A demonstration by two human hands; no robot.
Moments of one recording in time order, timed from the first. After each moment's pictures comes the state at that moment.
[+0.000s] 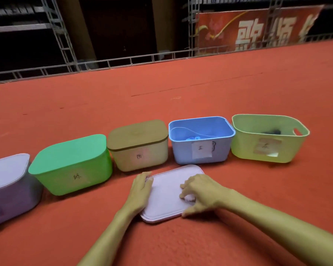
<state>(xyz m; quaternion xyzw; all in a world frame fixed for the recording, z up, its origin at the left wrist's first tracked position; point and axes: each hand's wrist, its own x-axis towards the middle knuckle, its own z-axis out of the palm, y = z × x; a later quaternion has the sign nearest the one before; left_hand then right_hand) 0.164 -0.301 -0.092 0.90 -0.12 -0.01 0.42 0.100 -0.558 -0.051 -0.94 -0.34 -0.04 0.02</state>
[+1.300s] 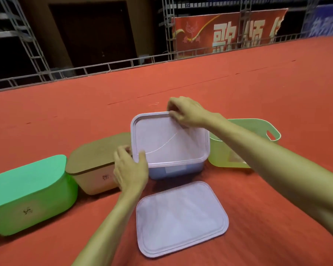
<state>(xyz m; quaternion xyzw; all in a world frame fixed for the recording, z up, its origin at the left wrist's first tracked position) 0.181 -0.439 0.023 0.87 0.01 0.23 0.44 0.234 -0.677 0.127 -0.95 -0.14 -0.23 0.16</state>
